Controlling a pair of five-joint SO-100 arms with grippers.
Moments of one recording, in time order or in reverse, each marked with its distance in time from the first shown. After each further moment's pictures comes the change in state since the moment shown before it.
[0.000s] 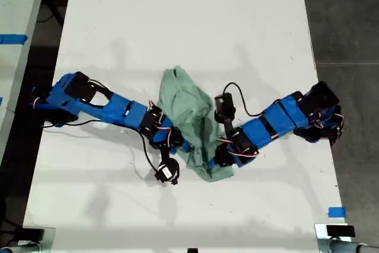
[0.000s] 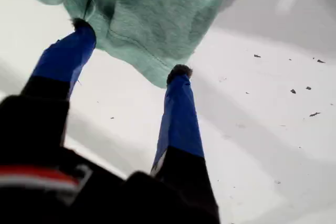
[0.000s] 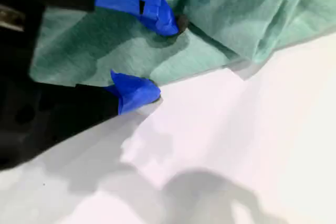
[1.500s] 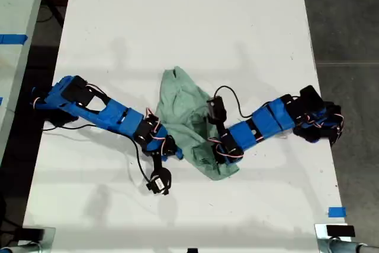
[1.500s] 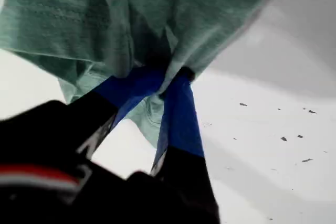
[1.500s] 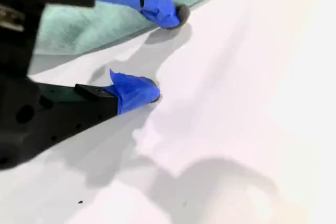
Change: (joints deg) arm 0 4.6 0.4 -0.6 6.2 -2.9; arm 1 3.6 -9.3 1.1 -6.2 -3.6
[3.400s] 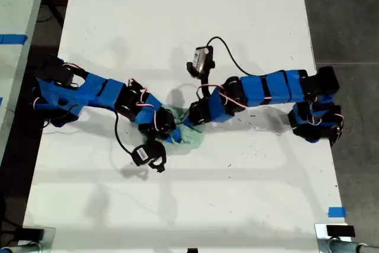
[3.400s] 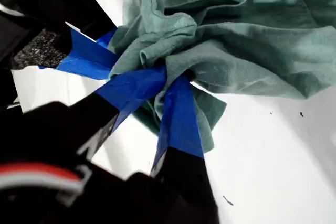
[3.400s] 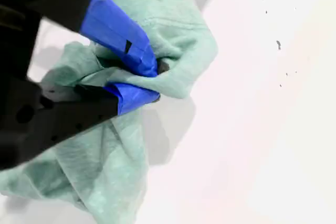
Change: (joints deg) arm 0 -4.7 24.7 11.8 -6.2 4.4; arm 1 16.8 18.1 -3.1 -19.6 -26.1
